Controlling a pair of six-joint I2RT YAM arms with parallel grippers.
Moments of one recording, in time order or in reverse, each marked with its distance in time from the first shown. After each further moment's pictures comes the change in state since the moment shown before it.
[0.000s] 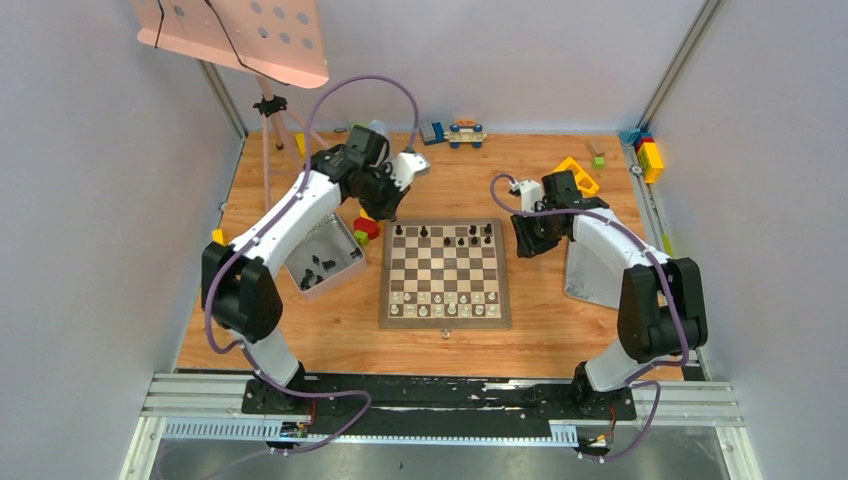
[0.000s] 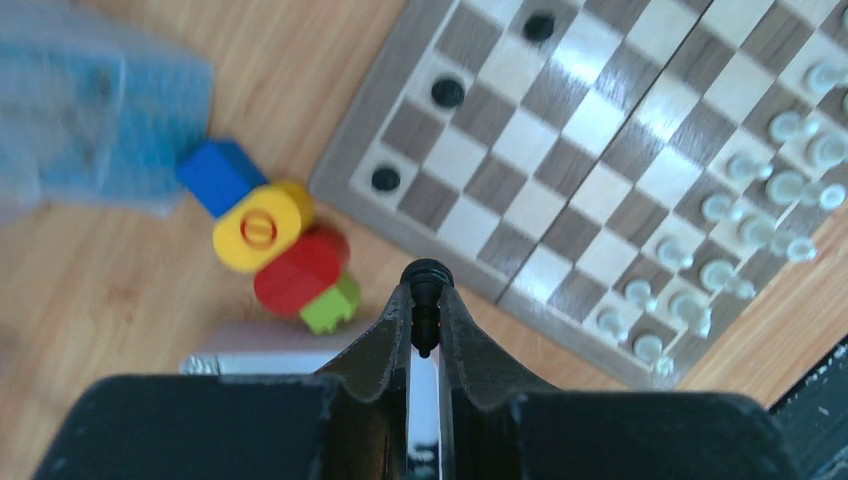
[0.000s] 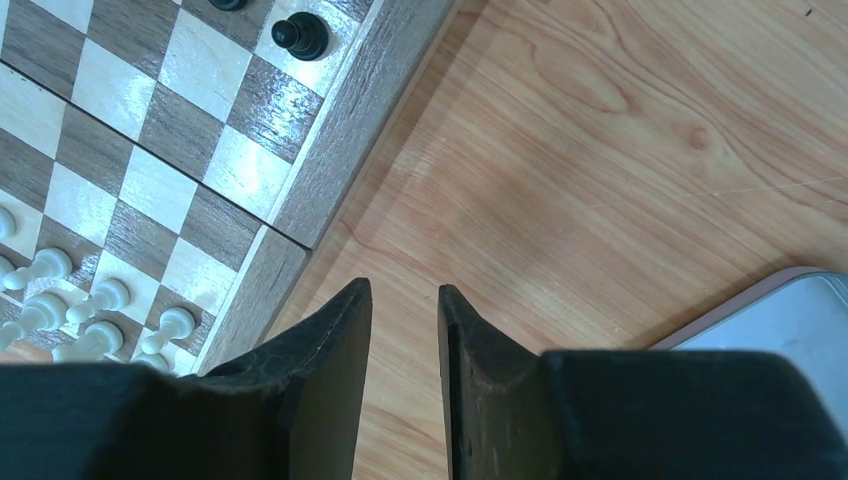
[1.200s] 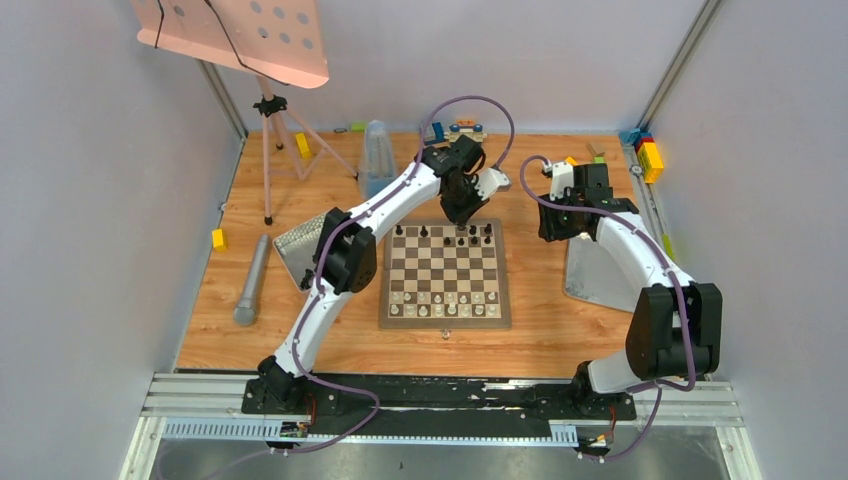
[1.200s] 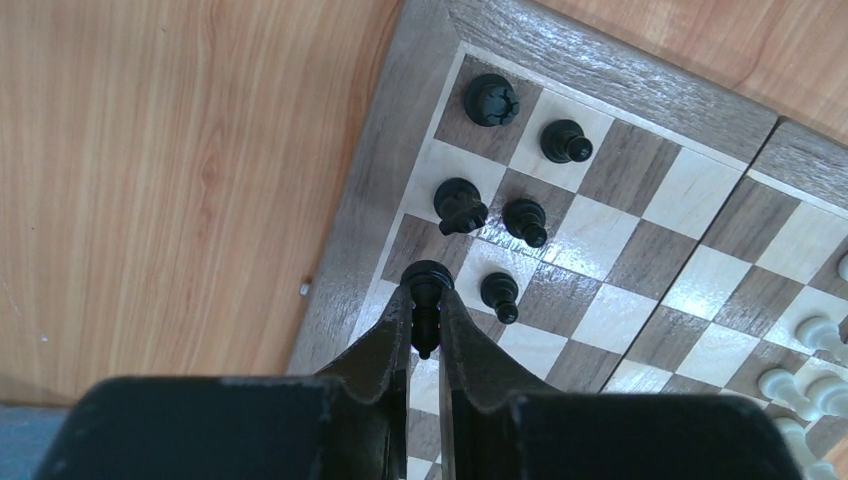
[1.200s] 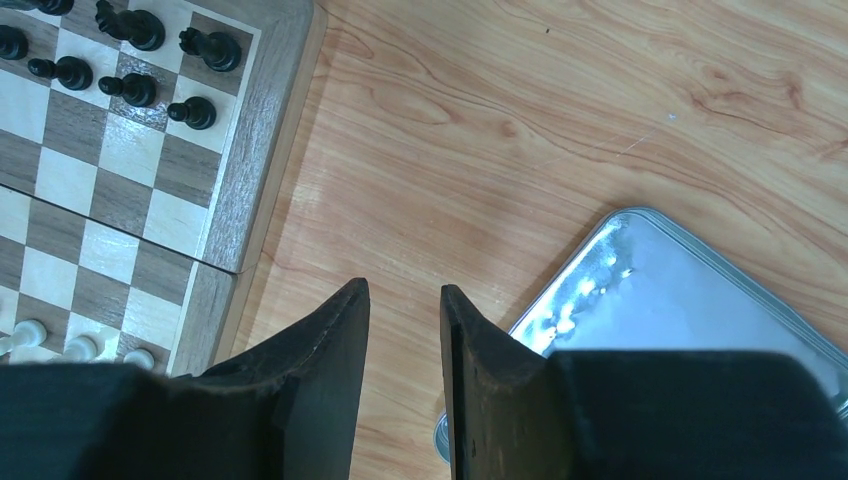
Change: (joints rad) left arm -0.286 0.779 0.837 -0.183 -0.030 -0.050; right arm -0.126 -0.114 0.000 0.063 0.063 0.065
